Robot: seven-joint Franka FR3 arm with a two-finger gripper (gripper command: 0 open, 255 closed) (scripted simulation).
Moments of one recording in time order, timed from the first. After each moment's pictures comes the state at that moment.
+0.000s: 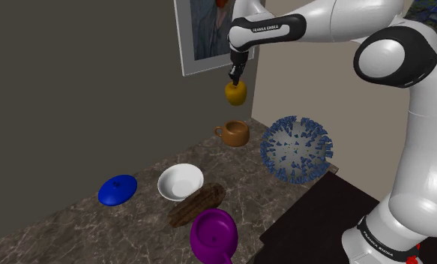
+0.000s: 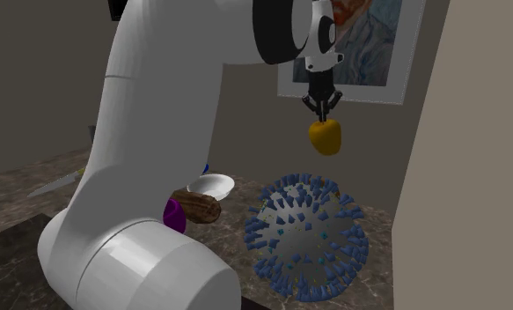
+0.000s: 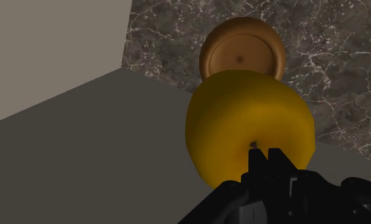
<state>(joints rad) -0.08 0.39 0.07 -1.38 -0.13 1.97 -0.38</state>
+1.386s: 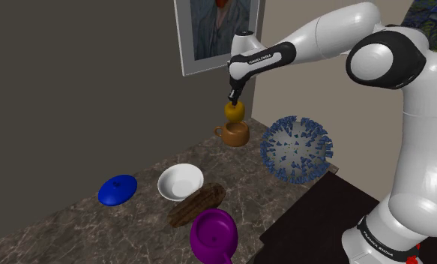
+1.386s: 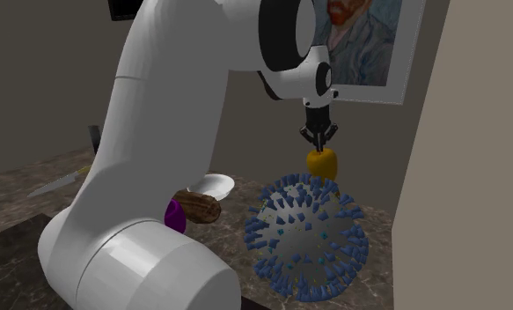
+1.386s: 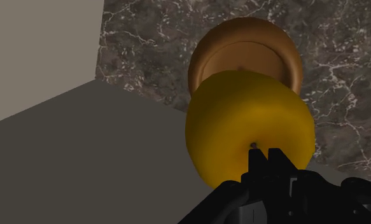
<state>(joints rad) -0.08 0.44 0.06 -1.60 -0.15 2.23 -0.35</state>
